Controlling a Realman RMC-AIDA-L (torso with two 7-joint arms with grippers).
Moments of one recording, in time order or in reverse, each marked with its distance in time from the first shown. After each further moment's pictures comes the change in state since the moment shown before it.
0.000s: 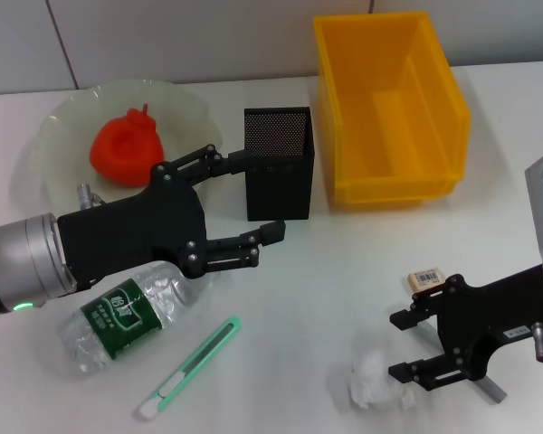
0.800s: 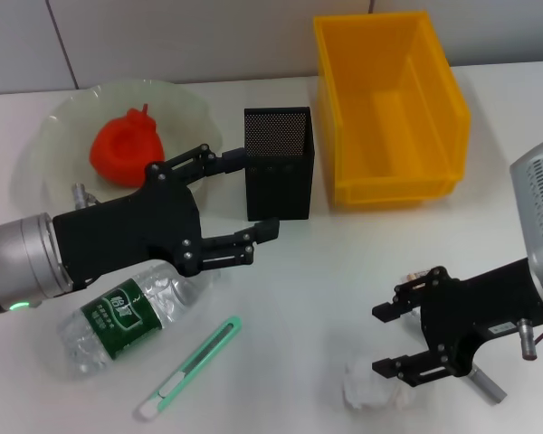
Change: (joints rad) left arm 0.005 0.003 -0.006 0.000 0.004 -0.011 -0.005; right arm -0.026 0.001 -0.070 -0.089 0.037 0.022 0.013
